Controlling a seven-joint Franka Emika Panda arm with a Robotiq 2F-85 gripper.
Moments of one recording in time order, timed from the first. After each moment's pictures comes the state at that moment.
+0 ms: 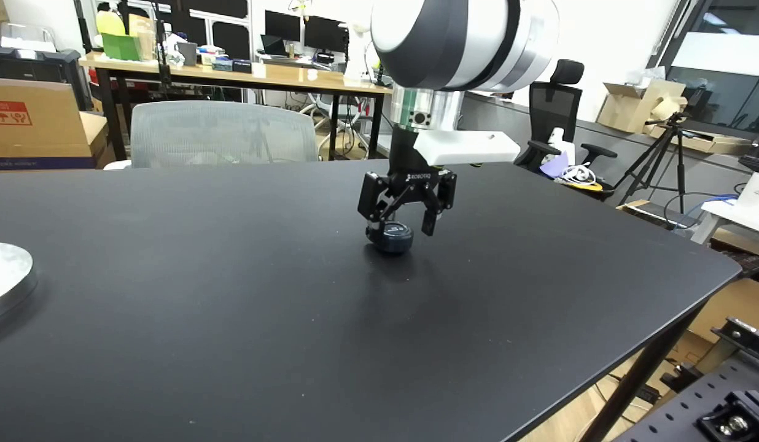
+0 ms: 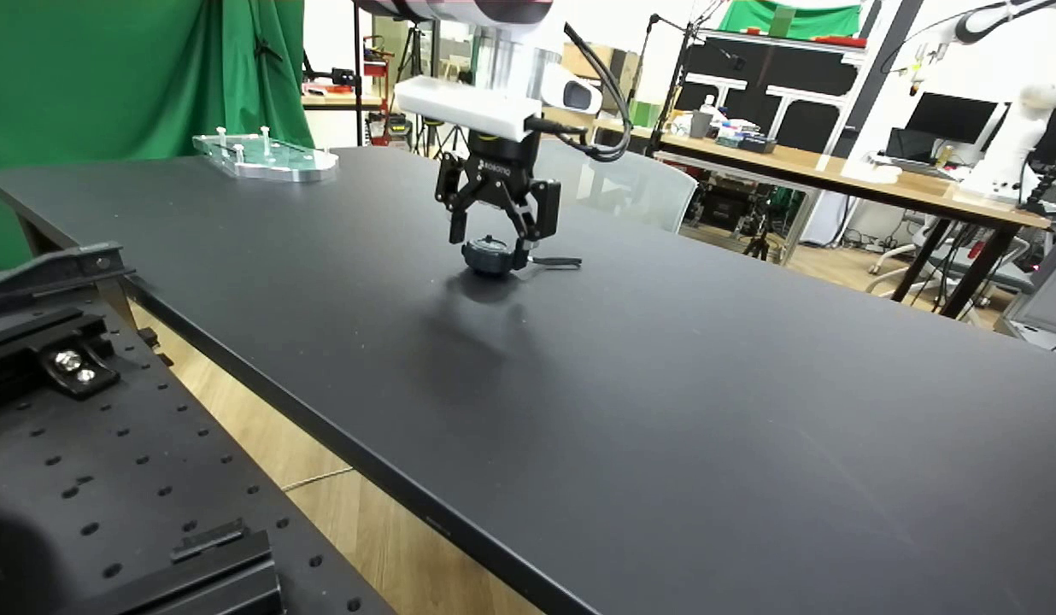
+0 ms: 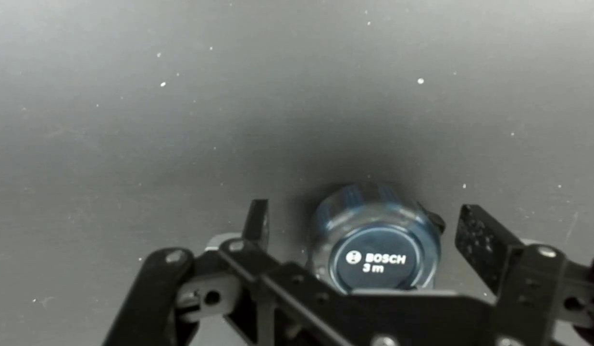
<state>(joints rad) 0.06 0.38 0.04 -2.41 0.00 2.77 0.00</state>
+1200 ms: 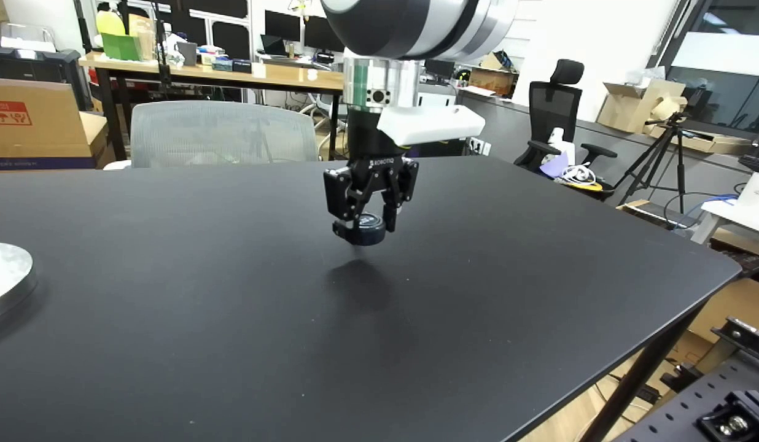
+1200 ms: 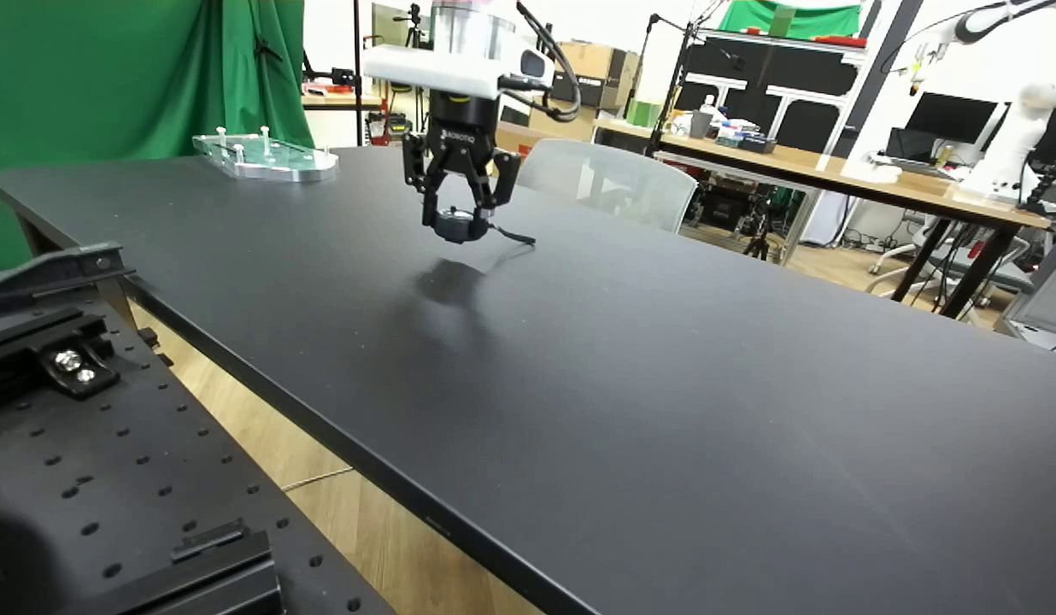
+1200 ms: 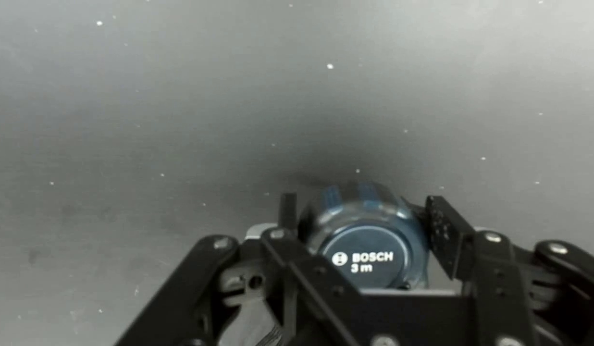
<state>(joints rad) 0.16 0.35 0.06 -2.37 -0.08 2.66 0.00</state>
